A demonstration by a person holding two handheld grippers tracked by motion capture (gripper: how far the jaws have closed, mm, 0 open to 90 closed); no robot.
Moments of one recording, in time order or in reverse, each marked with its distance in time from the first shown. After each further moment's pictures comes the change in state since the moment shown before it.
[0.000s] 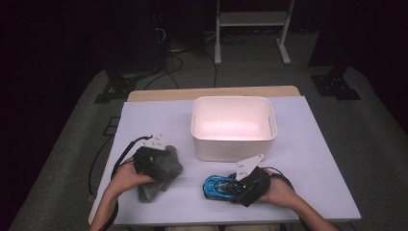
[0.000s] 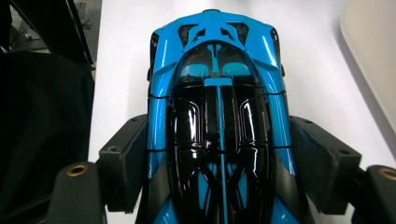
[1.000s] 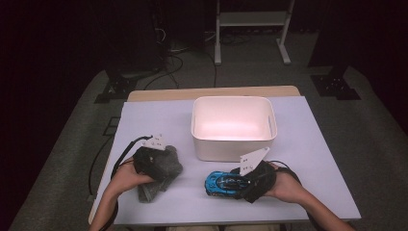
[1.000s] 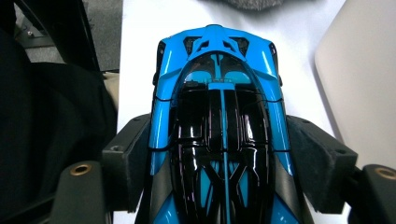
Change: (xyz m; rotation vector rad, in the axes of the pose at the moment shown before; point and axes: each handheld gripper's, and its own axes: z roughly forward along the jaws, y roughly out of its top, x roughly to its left) left arm 0.000 0.000 0.000 -0.001 -0.003 -0.002; right arm 0.006 0.025 -0.036 0.004 -0.010 -0.041
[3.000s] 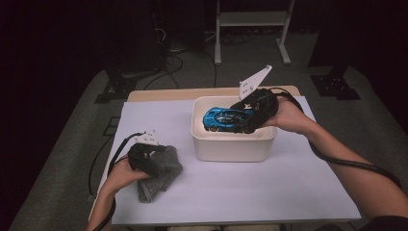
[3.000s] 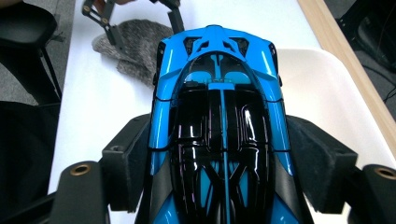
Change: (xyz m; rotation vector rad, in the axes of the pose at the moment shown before) left arm 0.014 -0.005 -0.011 -0.057 0.008 -0.034; right arm -0.110 0.106 -0.091 0.003 -0.070 -0.035
